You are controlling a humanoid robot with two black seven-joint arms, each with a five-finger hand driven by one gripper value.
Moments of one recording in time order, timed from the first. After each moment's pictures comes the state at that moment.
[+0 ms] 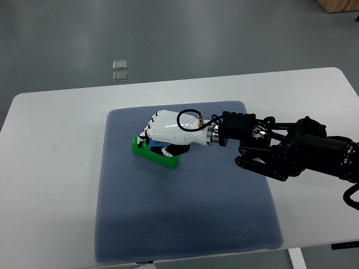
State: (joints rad) left arm -0.02 0.00 -0.10 -0.15 0.07 0.00 0.01; right arm 1.05 -0.09 0.01 0.84 -1.76 -0.36 0.46
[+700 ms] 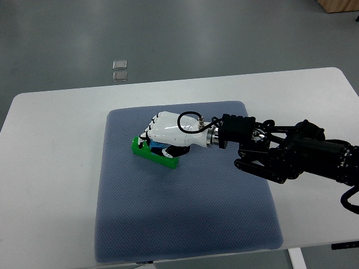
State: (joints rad) left arm -0.02 0.00 -0.10 -0.15 0.07 0.00 0.01; right arm 1.03 -0.07 0.01 0.80 -1.76 -0.38 0.46
